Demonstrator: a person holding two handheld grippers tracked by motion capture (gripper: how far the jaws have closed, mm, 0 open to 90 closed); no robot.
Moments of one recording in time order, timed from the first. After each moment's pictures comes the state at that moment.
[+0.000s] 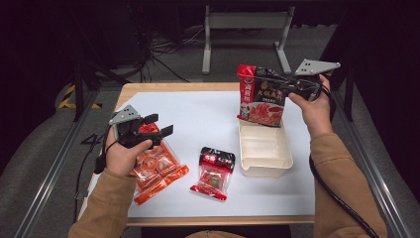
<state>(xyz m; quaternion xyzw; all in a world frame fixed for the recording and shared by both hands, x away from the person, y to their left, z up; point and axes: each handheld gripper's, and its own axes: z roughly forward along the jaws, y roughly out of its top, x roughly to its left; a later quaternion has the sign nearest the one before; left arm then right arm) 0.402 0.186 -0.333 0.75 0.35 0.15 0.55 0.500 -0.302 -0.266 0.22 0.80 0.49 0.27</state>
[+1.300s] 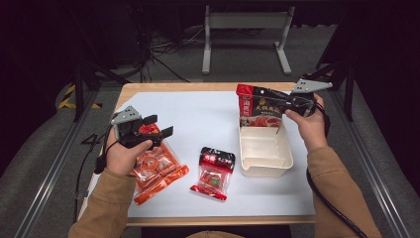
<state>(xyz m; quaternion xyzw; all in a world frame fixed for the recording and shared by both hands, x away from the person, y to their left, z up) 0.404 0.185 -0.338 0.76 0.36 0.14 0.53 0.493 -0.310 -0.323 0.27 0.79 0.49 0.24</state>
